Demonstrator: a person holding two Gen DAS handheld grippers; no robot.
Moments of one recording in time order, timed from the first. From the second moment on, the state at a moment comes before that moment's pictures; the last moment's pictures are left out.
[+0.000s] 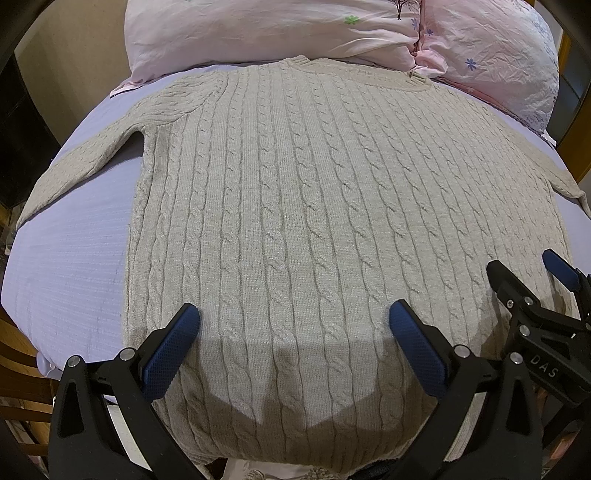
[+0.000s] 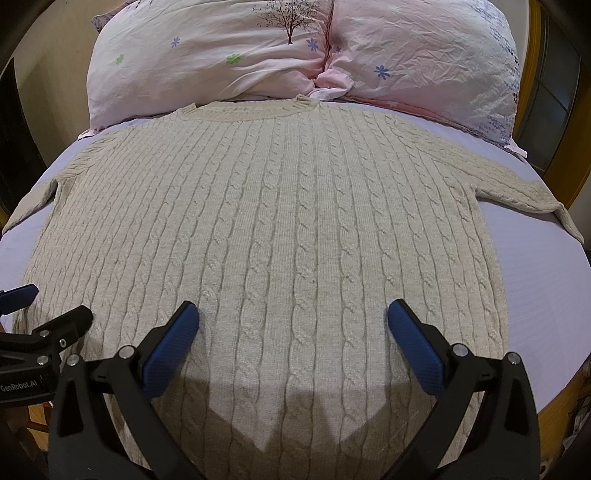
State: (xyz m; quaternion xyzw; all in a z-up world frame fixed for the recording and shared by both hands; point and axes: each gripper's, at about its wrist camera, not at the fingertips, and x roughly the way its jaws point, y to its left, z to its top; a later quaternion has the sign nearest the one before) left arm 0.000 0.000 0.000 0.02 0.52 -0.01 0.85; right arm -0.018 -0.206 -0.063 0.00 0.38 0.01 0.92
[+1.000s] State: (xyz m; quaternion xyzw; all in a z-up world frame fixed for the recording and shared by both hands) left arm -0.001 0.000 0.000 0.02 0.52 -0.01 0.86; right arm -0.022 -0.199 -0.076 -0.01 0.39 0.03 0.92
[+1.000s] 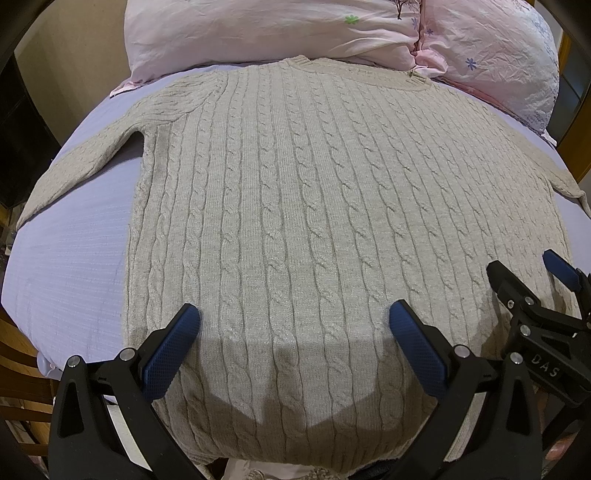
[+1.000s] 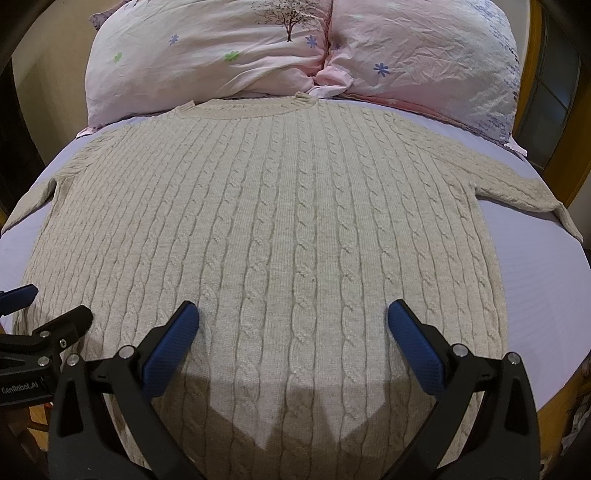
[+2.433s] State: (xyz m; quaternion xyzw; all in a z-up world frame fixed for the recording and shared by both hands) left arm 0.024 0.273 0.036 -0.29 0.26 0.20 0.90; right arm 0.056 -0.212 0.010 0.01 0.26 0.17 0.95
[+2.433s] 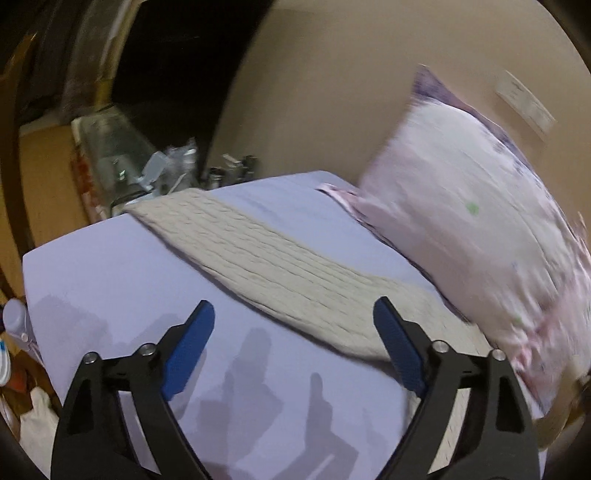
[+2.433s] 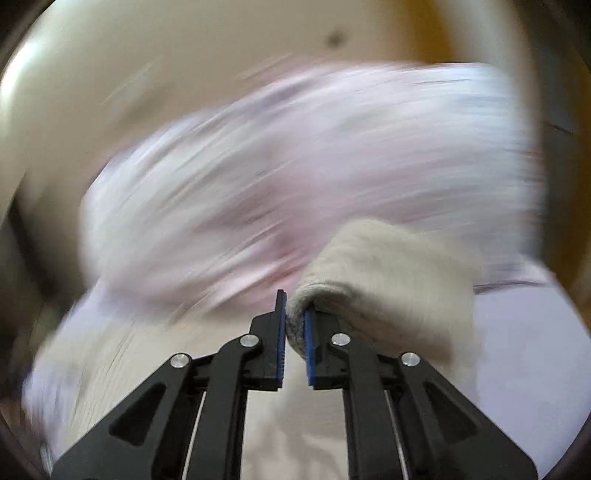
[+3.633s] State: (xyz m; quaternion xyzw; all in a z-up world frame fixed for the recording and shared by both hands) left arm 0.103 -0.001 0.119 -0.09 0.26 -0.24 0.93; right arm 0.027 -0.326 -0.034 0.11 0.28 0.04 0.95
